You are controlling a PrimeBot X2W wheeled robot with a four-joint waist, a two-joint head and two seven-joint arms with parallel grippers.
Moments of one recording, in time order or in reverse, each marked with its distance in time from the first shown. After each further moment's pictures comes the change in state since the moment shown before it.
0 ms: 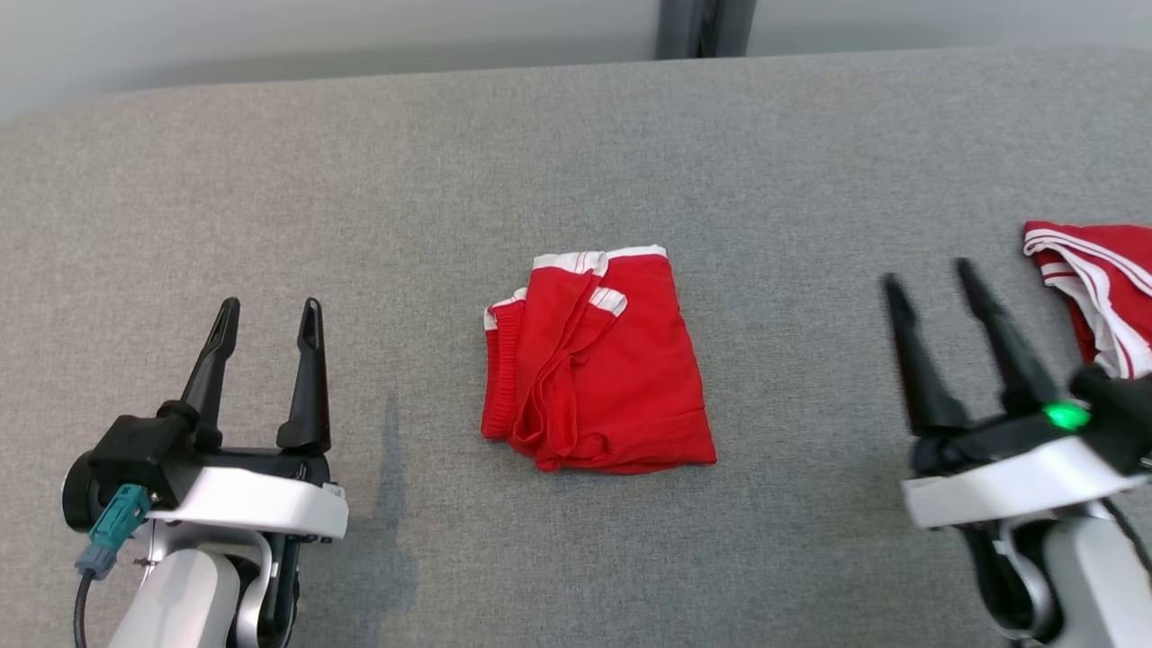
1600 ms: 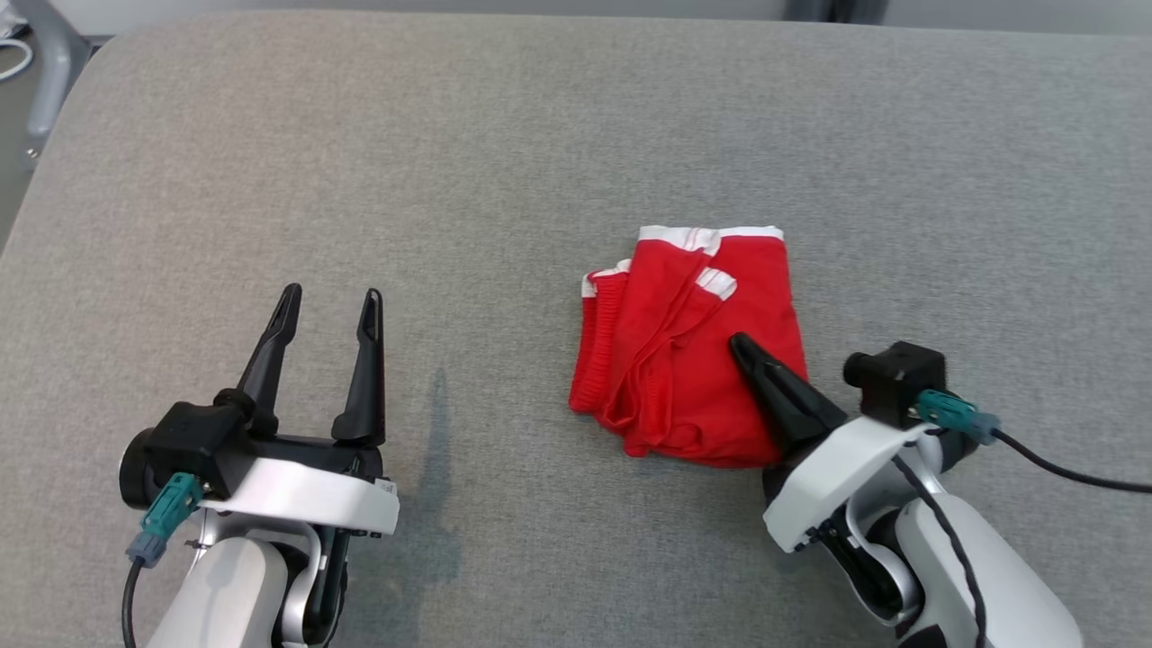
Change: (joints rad) left arm -0.022 -0.029 -0.067 -0.029 -0.001 0.000 0.009; right arm -0.136 0.031 0.239 0.244 0.018 0.000 0.179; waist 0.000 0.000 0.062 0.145
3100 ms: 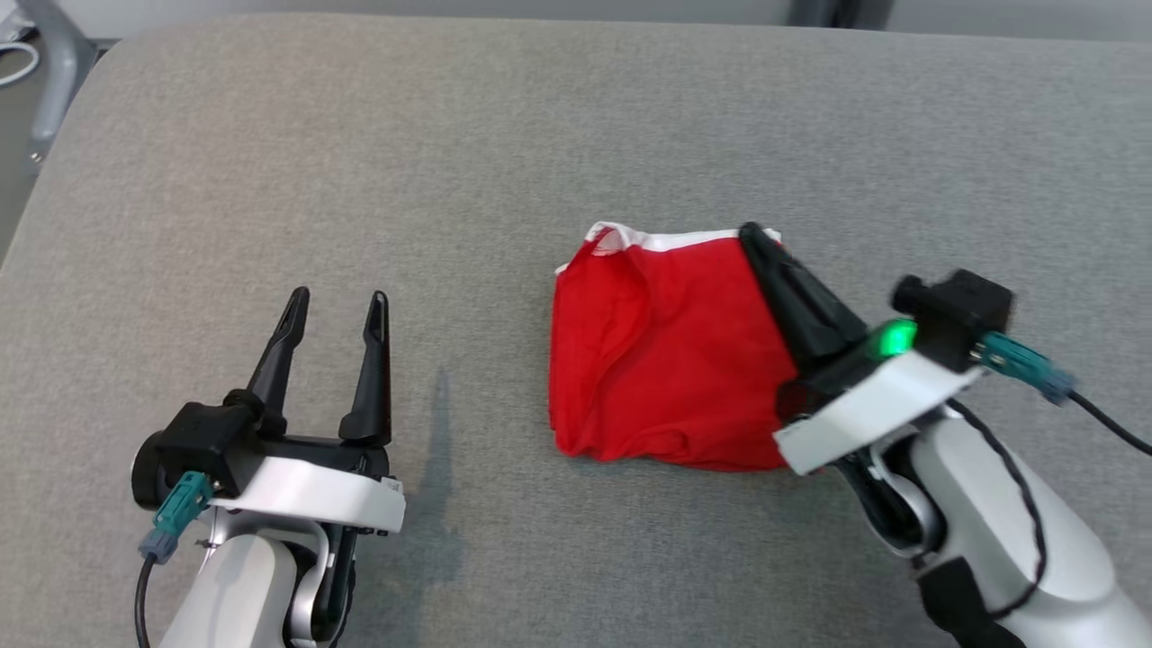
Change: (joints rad) left arm -0.016 -0.052 0.029 0.070 0.028 -0.044 -0.022; right arm -0.188 -0.070 0.136 0.022 0.160 0.000 -0.210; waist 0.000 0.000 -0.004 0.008
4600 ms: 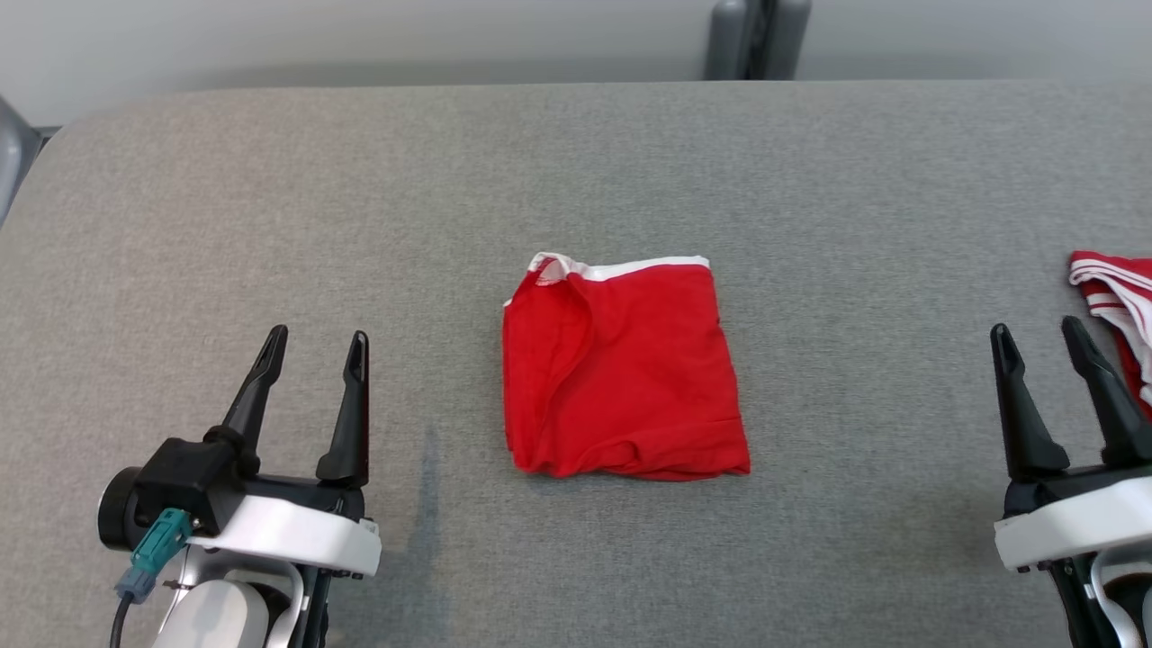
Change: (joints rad) left arm 0.105 0.085 -0.006 -0.130 0.003 0.052 0.071; right arm 0.494 0.041 -0.613 -0.378 -0.312 0.000 0.185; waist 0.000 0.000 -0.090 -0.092
